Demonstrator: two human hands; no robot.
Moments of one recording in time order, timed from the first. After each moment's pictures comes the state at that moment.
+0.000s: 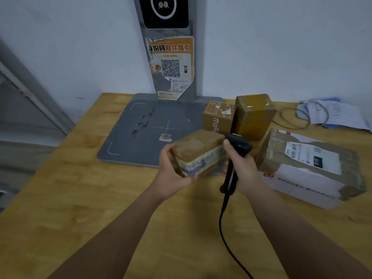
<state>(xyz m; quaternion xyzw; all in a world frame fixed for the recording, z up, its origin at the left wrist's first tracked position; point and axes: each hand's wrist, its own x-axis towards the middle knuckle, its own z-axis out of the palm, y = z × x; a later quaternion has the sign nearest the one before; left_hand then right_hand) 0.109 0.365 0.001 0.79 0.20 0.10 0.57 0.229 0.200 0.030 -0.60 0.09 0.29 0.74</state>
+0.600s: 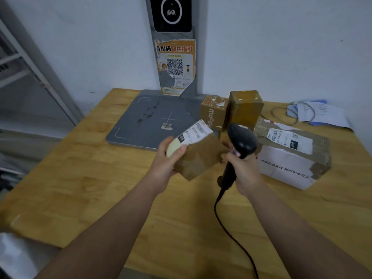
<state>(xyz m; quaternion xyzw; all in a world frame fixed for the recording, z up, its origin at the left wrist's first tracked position) 0.052 0.292 0.042 0.60 0.30 0.13 0.73 0.156 0.125 0.048 -0.60 -0.04 0.24 0.76</state>
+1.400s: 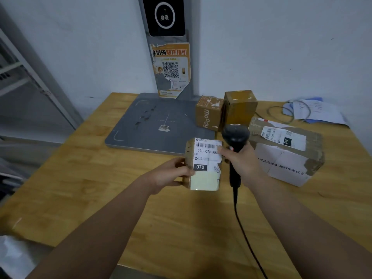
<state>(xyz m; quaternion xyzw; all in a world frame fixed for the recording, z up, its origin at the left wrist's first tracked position) 0.055 0.290 0.037 0.72 0.26 -0.11 0.63 0.174 0.113 0.056 -0.74 -0.08 0.21 0.64</state>
